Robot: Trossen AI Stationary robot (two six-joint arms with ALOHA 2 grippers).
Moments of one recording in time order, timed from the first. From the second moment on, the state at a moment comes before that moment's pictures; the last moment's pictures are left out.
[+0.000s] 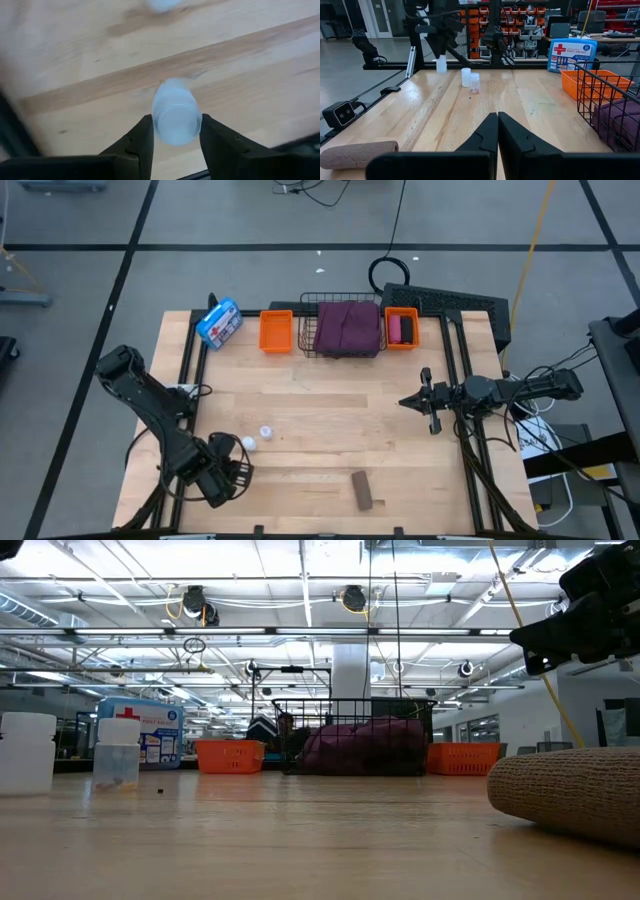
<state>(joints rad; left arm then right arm) -0.83 1.50 1.11 -1.04 -0.08 -2.16 0.16 0.11 0.02 0.04 0.08 0.04</state>
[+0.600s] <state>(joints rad) -0.66 1.50 1.17 -0.92 -0.23 -1.75 0.16 0.11 0.02 0.04 0.08 0.04</state>
